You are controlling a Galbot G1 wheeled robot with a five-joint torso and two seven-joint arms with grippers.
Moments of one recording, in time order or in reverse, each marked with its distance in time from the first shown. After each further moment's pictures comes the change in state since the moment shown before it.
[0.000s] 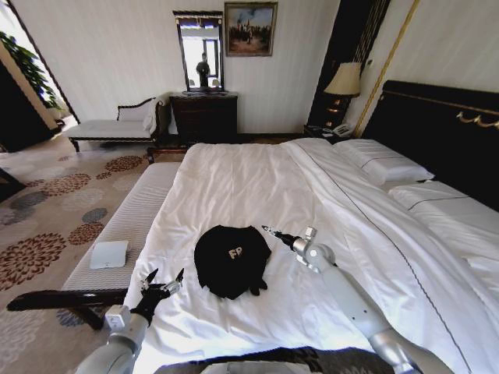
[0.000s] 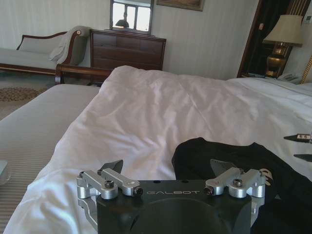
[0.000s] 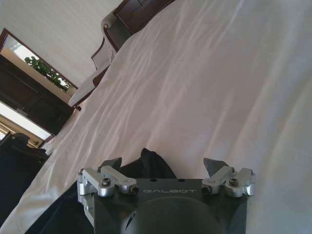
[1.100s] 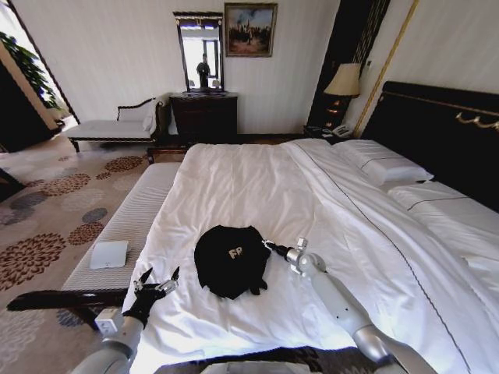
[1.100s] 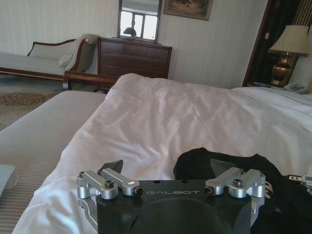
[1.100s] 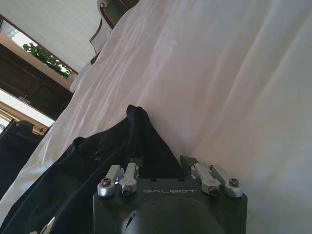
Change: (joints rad) left arm 0.030 -0.050 -0.031 -0.050 0.007 0.000 -0.002; right arm -0.016 0.059 -0.018 -0.111 -0.062 -0.003 -0.093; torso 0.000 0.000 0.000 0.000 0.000
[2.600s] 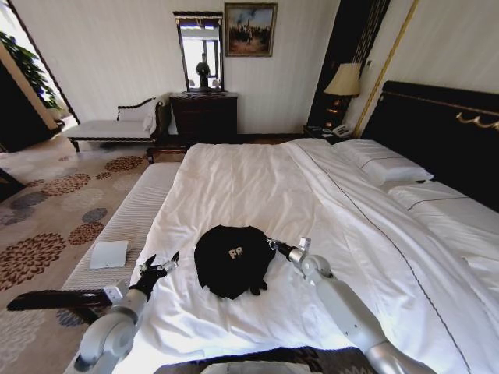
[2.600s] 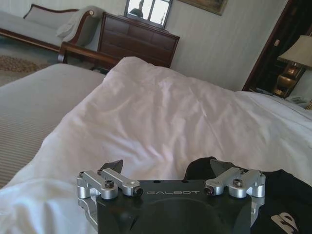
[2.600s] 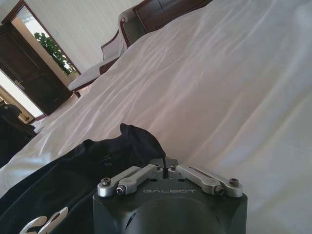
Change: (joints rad) left arm -0.366 0.198 0.125 0.256 -0.345 0.088 -0.111; right arm -0.111 -0.064 0.041 0.237 -0.185 0.087 0.049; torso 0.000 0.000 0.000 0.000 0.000
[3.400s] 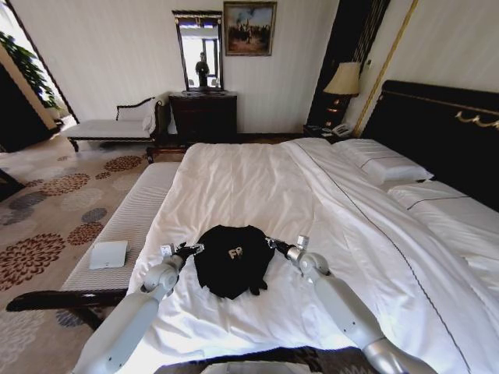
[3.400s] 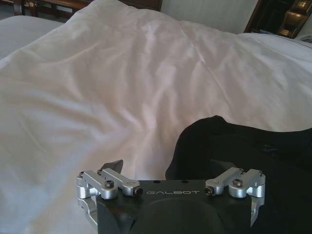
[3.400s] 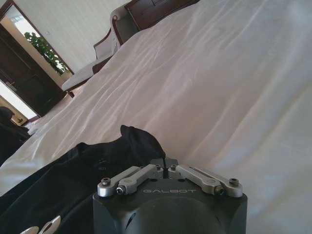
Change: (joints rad) left arm -0.551 -0.034 0.459 0.464 0.014 0.082 -0.089; right arm 0.022 0.007 -0.008 -0.016 0.031 -0.018 0.041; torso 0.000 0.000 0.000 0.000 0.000
